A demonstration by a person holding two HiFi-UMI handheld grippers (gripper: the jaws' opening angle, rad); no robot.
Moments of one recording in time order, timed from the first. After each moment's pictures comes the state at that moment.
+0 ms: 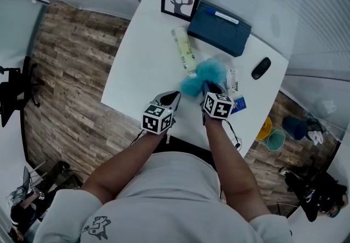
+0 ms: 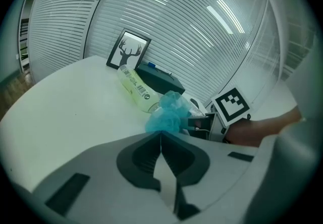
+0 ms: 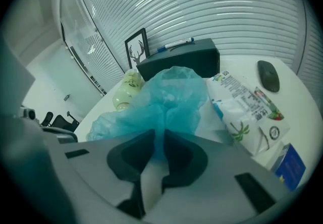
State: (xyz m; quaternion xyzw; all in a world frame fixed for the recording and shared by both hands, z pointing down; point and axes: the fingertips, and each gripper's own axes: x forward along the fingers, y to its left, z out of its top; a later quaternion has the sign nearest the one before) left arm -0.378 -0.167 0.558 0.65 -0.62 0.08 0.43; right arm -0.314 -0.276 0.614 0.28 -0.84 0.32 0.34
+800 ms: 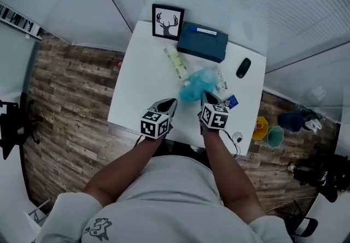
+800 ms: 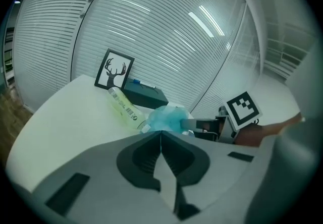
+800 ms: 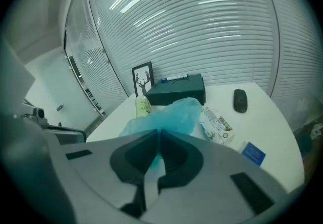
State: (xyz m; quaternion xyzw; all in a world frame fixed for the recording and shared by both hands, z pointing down) left arm -0.384 -0.152 0.488 0.72 -0.59 0.07 0.37; right arm -0.295 -0.249 0.519 0.35 -0.85 0.29 0.26
